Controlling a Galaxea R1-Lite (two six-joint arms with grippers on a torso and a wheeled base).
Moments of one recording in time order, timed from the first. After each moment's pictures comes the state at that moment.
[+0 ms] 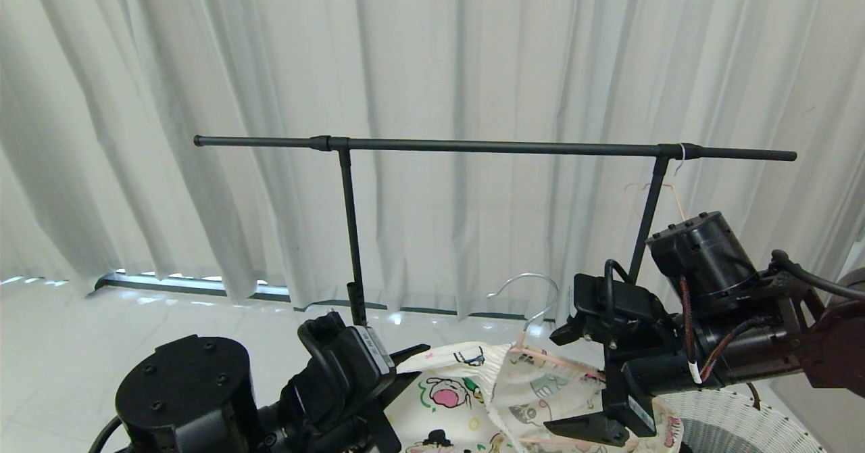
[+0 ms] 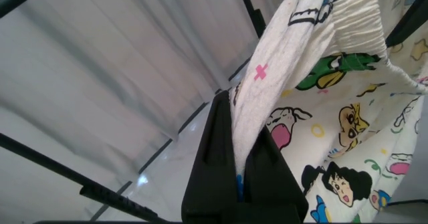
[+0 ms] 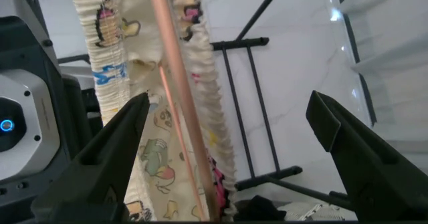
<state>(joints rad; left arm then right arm) -0.77 1.67 -0.23 -1.24 -0.06 0.43 0.69 1.64 -0.88 0.03 0.41 -0.49</state>
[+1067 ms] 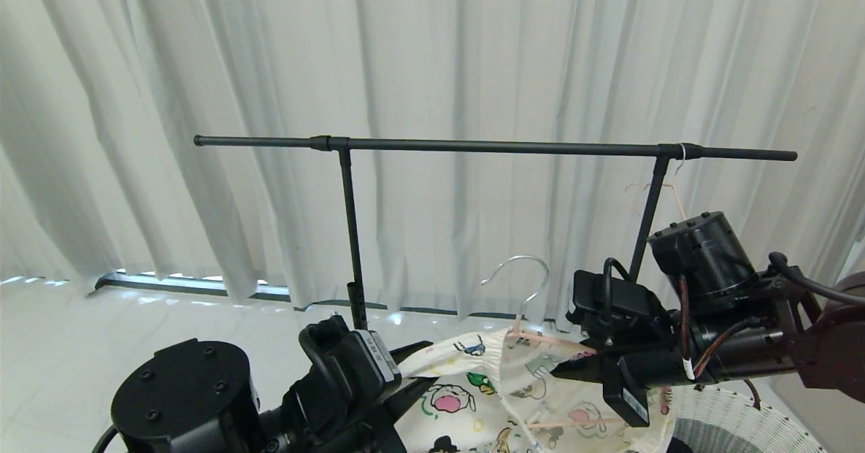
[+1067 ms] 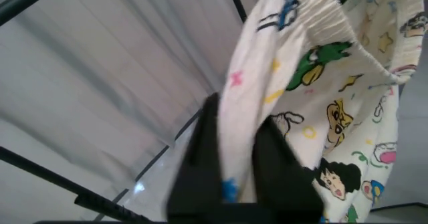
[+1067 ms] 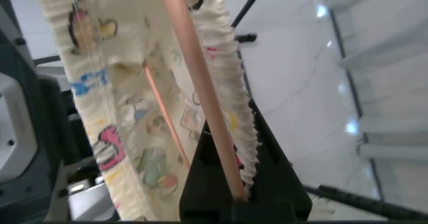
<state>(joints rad) -0.80 1.67 -0.23 -1.24 -0.05 0.42 0.68 1.65 -0.85 -0.04 0.38 -0.51</state>
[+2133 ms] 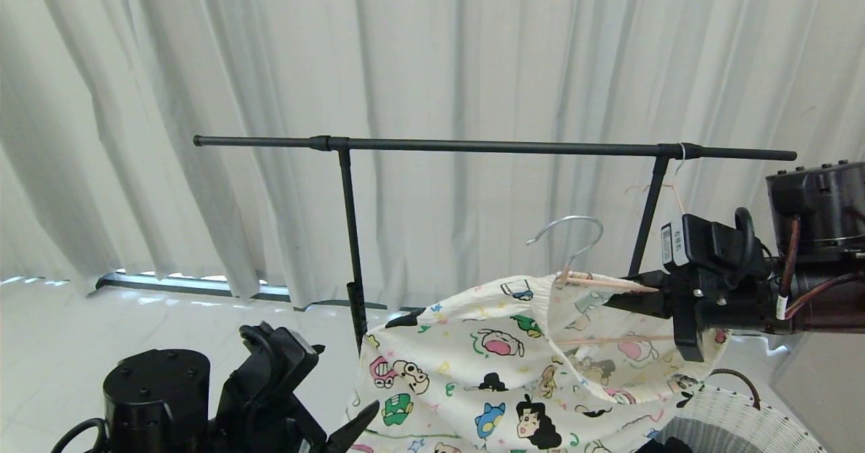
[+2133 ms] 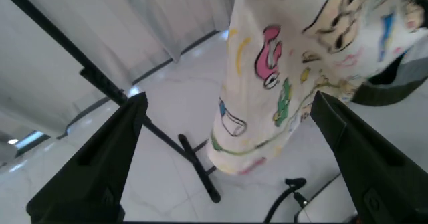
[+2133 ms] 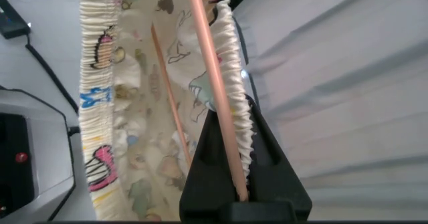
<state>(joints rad) -0.48 1.72 -0.04 -1.25 -0.12 0.28 0.45 1.51 -0.83 -0.17 0.58 -0.77</state>
